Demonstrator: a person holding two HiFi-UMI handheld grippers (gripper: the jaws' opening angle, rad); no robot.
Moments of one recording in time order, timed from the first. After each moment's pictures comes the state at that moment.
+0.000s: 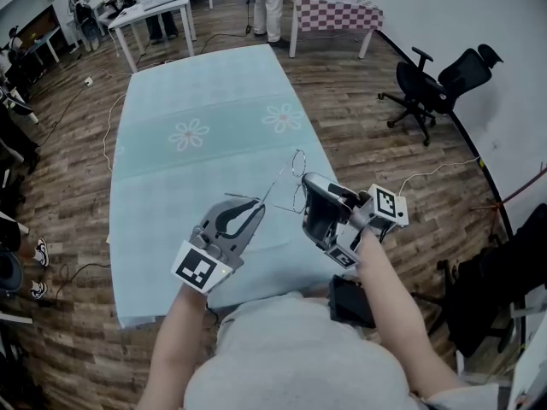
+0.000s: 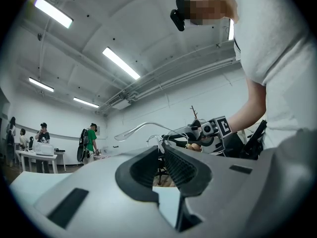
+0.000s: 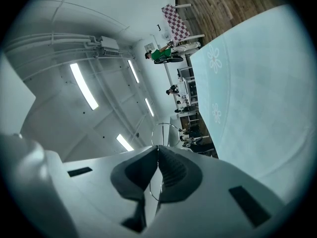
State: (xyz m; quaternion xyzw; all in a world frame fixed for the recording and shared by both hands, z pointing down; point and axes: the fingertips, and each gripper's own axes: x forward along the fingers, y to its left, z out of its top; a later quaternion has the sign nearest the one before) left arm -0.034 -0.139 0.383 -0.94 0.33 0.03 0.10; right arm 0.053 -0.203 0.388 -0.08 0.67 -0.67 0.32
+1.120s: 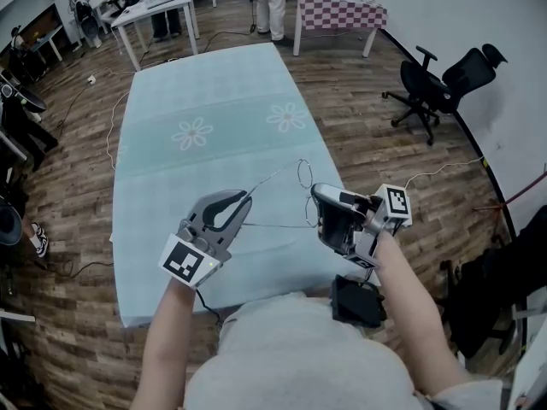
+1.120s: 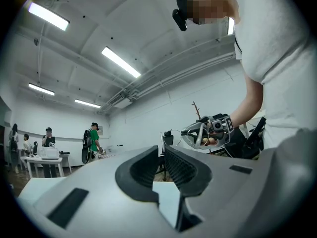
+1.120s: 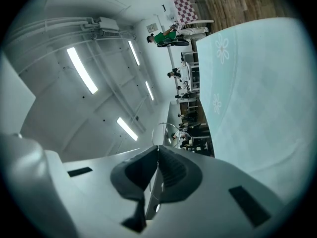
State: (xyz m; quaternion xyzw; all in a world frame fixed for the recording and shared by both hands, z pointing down) left arm -0.068 -0.155 0.375 -0.93 0.33 0.01 0.12; right arm 0.051 -0.184 0.382 -0.02 0.71 -0.66 0.24
